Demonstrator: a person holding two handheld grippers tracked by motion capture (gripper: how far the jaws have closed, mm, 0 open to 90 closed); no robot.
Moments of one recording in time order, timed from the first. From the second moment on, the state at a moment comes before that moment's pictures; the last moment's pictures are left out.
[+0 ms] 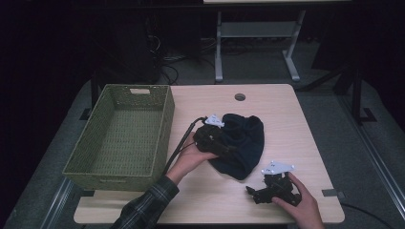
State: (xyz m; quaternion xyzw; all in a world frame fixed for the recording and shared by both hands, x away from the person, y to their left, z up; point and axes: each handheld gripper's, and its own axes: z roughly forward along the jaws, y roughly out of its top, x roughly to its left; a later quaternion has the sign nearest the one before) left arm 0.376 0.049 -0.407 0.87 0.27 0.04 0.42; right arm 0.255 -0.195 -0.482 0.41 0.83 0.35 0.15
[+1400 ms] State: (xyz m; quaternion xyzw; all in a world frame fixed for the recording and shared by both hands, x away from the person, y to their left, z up) left arm 0.309 0.097 -0.465 0.89 0.30 0.06 0.33; right arm 0.255 -0.195 -0.482 0.41 0.83 0.35 0.15
